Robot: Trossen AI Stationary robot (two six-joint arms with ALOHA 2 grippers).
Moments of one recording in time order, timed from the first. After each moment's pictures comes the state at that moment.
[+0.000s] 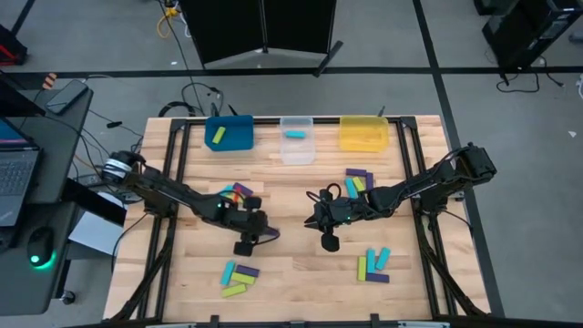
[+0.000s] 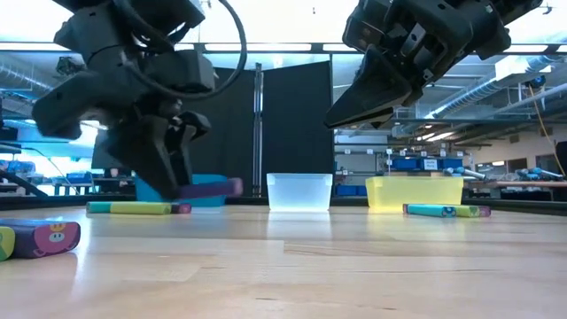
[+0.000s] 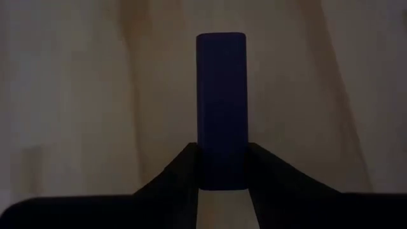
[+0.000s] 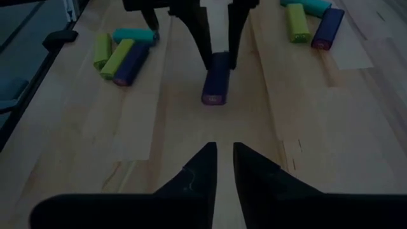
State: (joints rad) left arm -0.28 1.56 0.78 -0.24 -0.15 -0.08; right arm 0.23 1.57 0.77 0.18 0.10 0.26
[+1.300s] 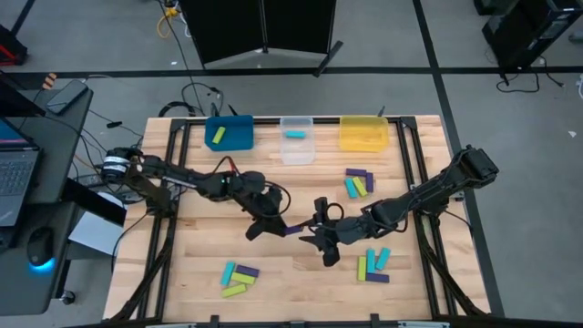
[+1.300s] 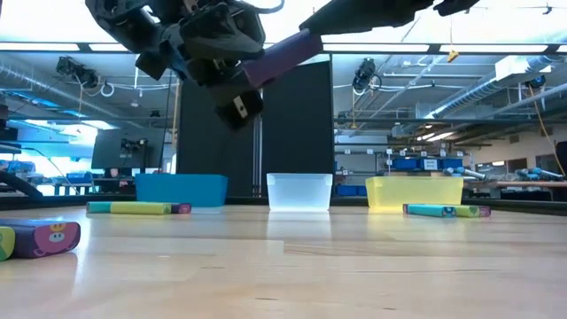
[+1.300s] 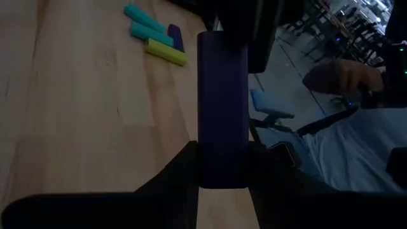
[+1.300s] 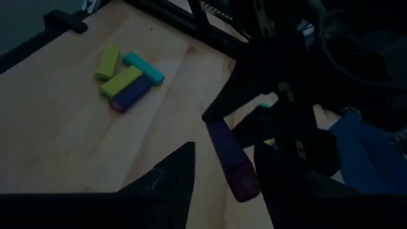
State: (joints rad) left arm -0.02 1.55 0.78 0.33 0.58 -0.40; right arm 0.40 1.57 0.97 0.10 0.40 -0.25
